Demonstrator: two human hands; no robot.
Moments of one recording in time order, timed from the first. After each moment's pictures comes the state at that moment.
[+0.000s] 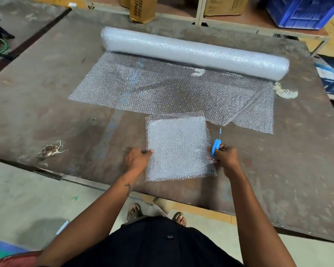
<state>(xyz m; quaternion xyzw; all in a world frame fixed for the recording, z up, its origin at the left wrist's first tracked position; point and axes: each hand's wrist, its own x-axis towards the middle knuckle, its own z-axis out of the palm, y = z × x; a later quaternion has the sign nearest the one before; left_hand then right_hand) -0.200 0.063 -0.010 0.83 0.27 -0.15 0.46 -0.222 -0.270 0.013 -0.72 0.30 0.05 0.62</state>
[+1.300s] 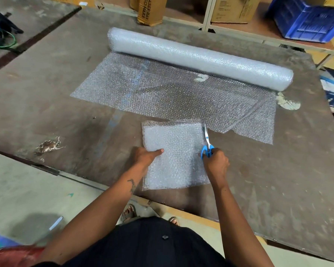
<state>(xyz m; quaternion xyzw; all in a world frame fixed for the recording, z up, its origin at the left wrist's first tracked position) -0.186 0.030 -0.008 0.70 0.27 -0.17 0.64 -0.217 -0.236 0.021 -0.91 0.25 -0.04 0.34</state>
